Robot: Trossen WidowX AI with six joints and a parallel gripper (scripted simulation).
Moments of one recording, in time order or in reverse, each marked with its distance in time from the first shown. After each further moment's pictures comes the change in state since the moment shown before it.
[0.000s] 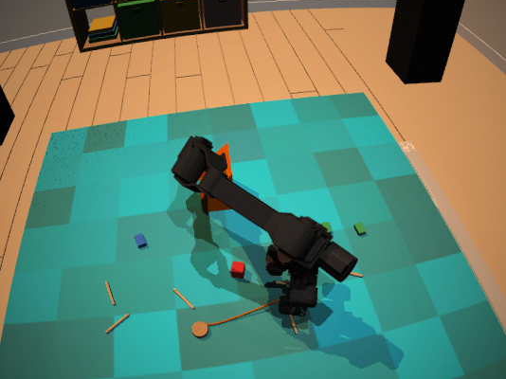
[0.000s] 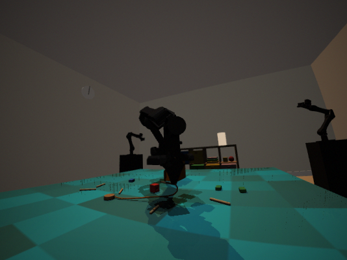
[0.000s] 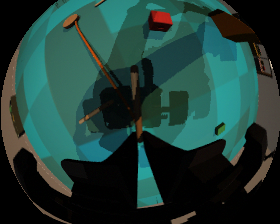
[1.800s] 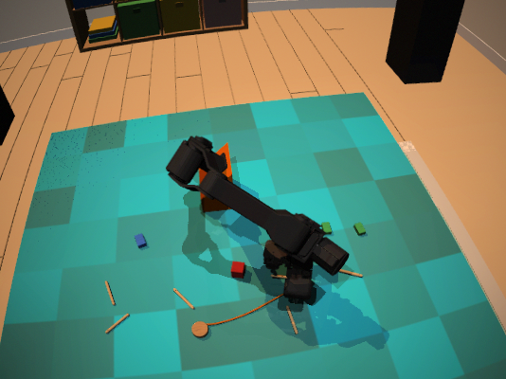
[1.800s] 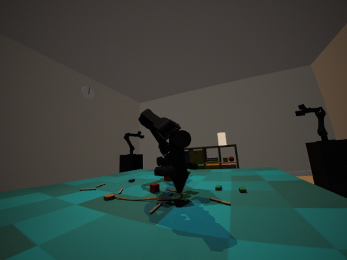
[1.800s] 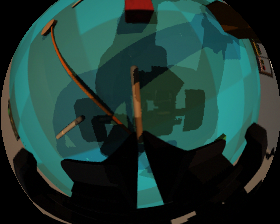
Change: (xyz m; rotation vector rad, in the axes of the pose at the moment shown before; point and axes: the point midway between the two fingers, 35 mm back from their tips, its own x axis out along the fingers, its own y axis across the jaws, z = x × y) arm 0.038 -0.038 0.010 0.004 0.001 -0.010
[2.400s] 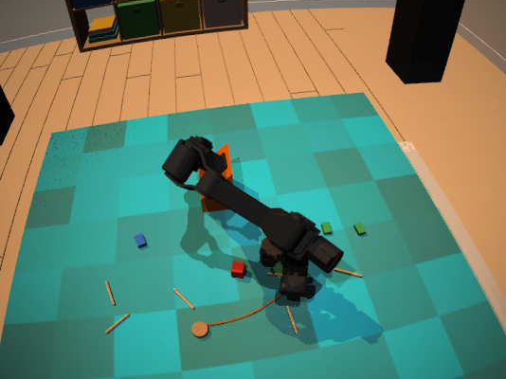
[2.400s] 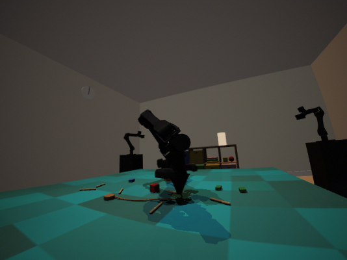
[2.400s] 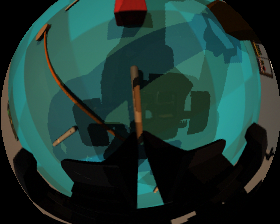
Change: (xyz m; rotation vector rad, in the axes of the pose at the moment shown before) arm 0.009 -0.010 0.011 -0.003 -0.006 -0.001
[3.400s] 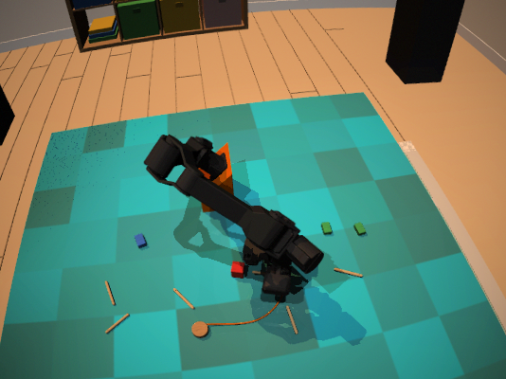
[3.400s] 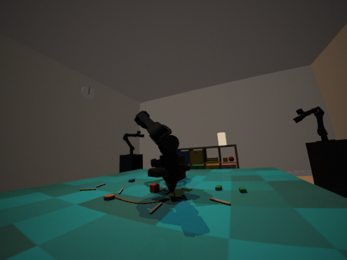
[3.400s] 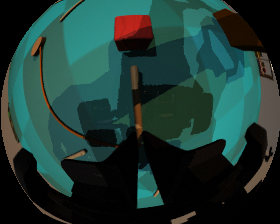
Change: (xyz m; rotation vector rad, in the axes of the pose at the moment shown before) arm 0.000 0.001 0.039 -0.001 0.001 0.000
